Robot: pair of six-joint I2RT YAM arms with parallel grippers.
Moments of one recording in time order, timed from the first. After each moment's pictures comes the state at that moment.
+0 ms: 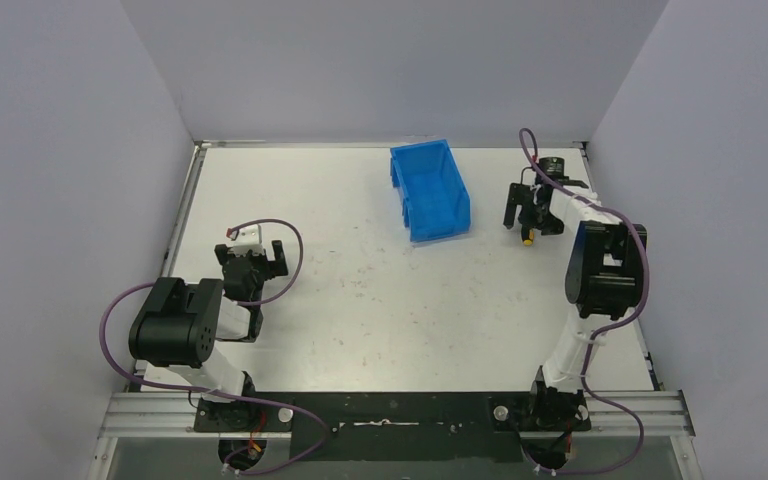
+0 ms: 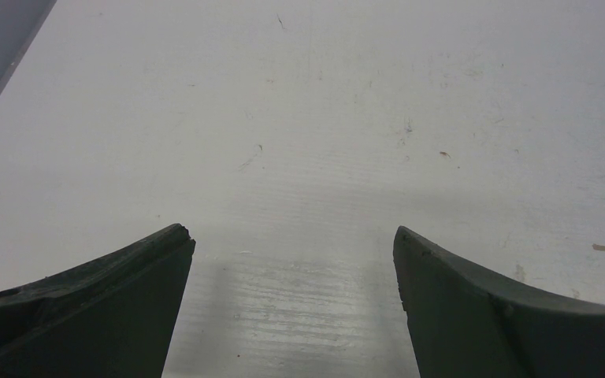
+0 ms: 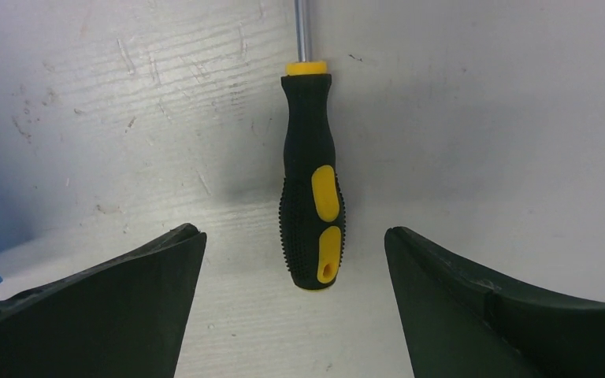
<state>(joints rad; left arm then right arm) -0.06 1.62 0.24 1.16 -0.16 -0.04 -0.07 1.94 1.39 -0.55 0.04 0.11</state>
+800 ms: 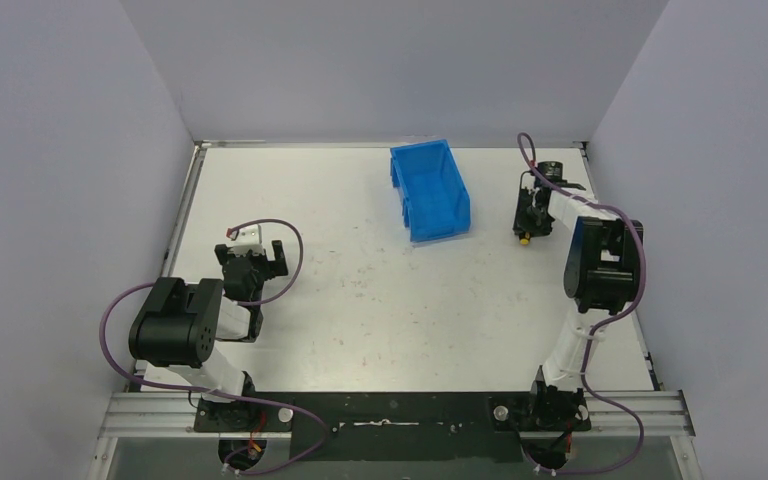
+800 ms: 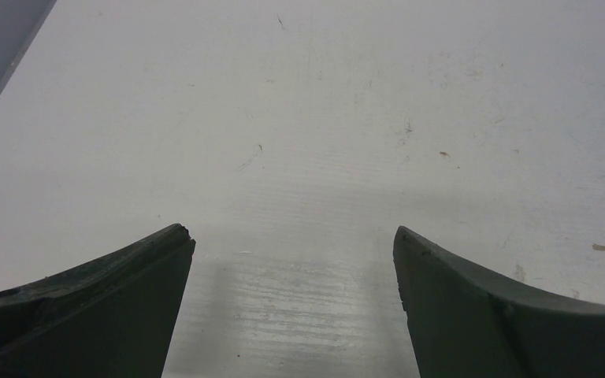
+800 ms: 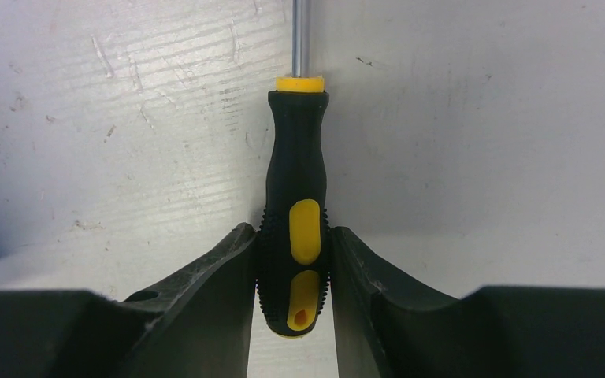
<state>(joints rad) -0.06 1.62 0.24 1.16 -0.16 -0.04 -0.08 2.00 1.38 -0.49 0.02 0.10</state>
